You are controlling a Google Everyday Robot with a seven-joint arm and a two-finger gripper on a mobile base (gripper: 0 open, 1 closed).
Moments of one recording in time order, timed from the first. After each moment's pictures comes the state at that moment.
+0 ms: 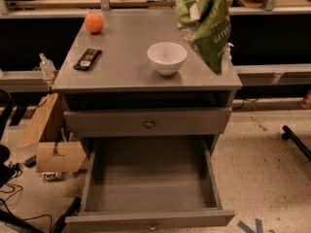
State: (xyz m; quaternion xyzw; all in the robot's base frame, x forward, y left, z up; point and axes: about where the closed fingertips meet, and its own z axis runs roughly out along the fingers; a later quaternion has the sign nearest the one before) arm 0.531 -0.100 1.107 -0.31 0.85 0.18 0.39
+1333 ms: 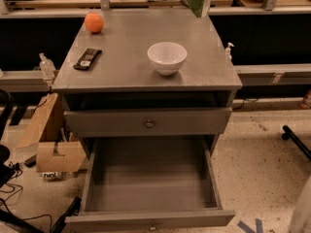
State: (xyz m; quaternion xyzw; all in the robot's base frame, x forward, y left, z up) arm 0.671 -0.087 1.177 -0.30 0.82 0.13 0.47
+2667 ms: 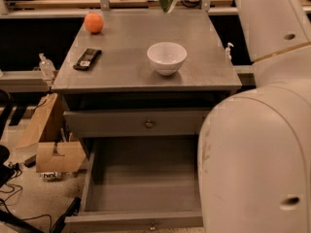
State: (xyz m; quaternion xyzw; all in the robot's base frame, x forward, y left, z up) arm 0.823 -0.043 1.137 -0.27 0.79 0.05 0.54
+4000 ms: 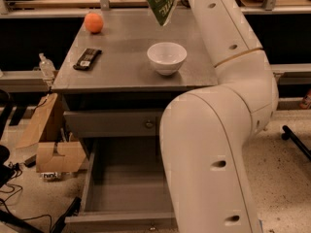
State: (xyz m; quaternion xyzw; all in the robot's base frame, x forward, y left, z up) arm 0.894 -0.020 1.069 -0.23 0.82 0.00 0.53
